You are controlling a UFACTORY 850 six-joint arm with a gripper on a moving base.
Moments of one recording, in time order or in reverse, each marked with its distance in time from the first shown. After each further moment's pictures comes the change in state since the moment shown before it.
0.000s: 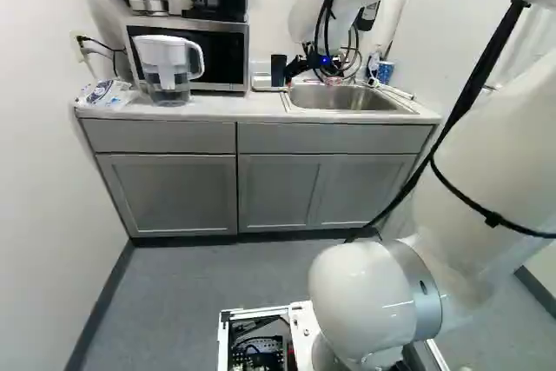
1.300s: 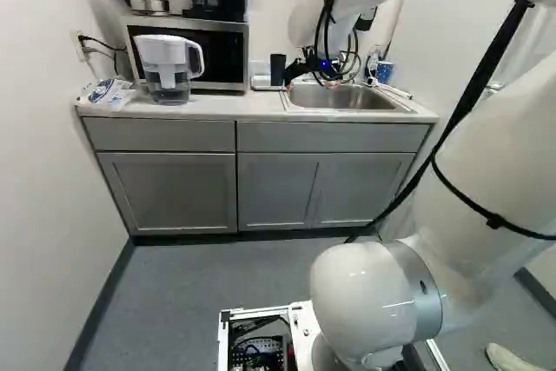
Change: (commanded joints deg) arm 0.0 0.5 2.3 0.7 3.0 -0.7
